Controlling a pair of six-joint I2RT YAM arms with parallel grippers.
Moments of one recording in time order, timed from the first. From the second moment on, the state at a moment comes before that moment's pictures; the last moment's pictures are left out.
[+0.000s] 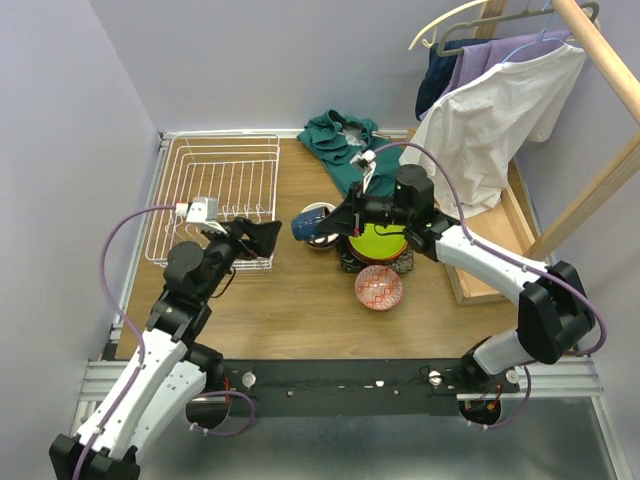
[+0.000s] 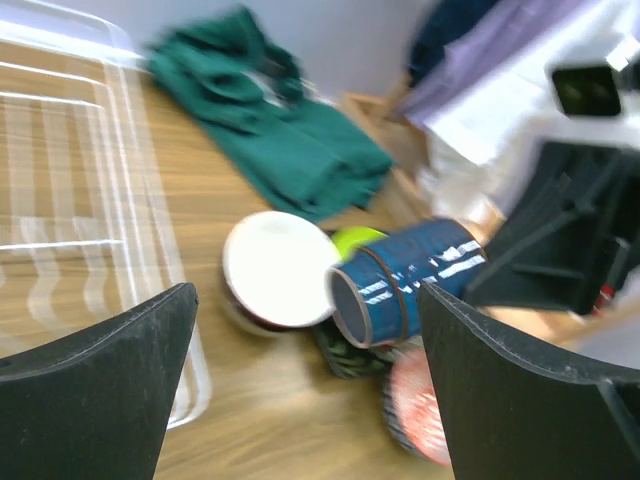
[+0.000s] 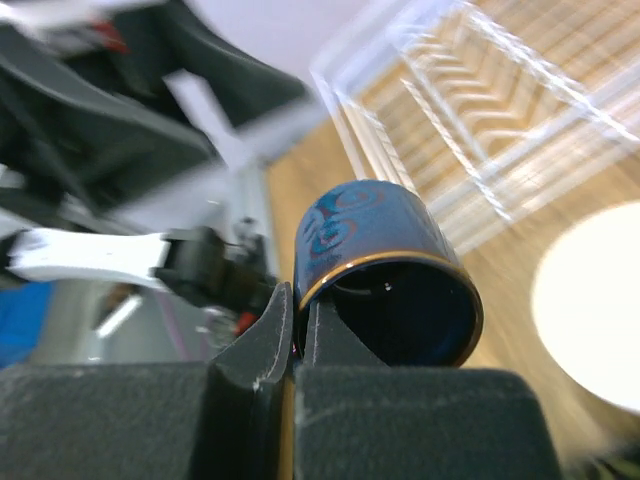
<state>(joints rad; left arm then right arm) -0.39 0.61 0.52 0.10 0.10 -0.55 0.61 1.49 1.01 0.36 -0.82 0.54</state>
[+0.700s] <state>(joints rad) -0.39 0.41 0.70 -0.34 -0.65 -0.25 1.01 1.67 1.28 -0.44 -0.05 -0.03</state>
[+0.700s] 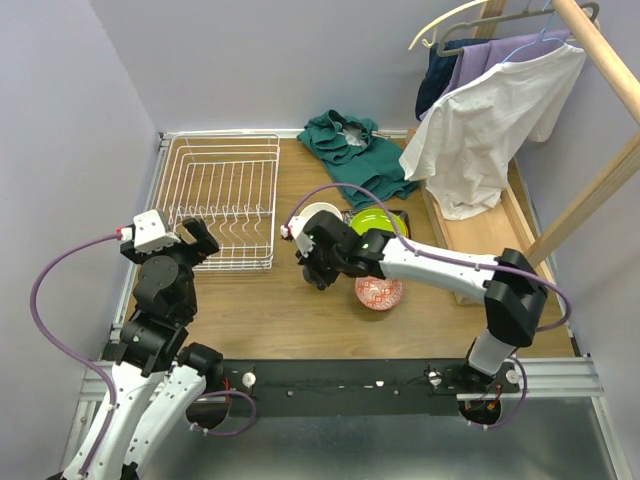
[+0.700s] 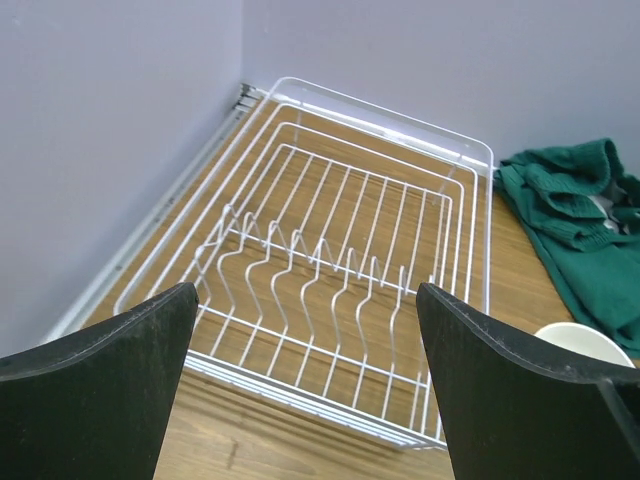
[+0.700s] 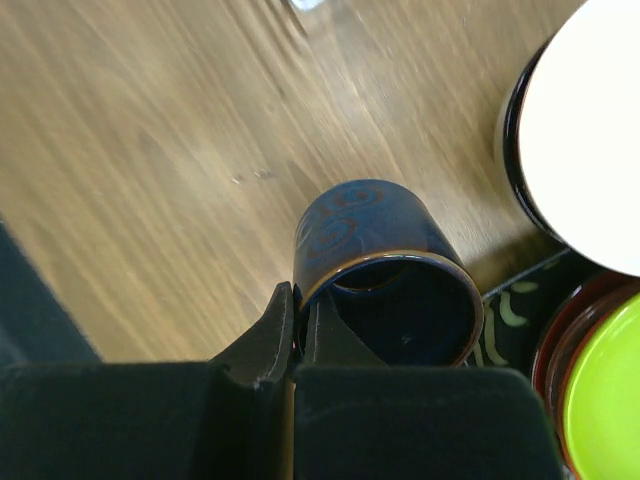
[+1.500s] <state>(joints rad) -0.39 0.36 0.71 -0.37 -0.73 -0.13 1.04 1.90 1.52 -0.62 0.20 -0.05</state>
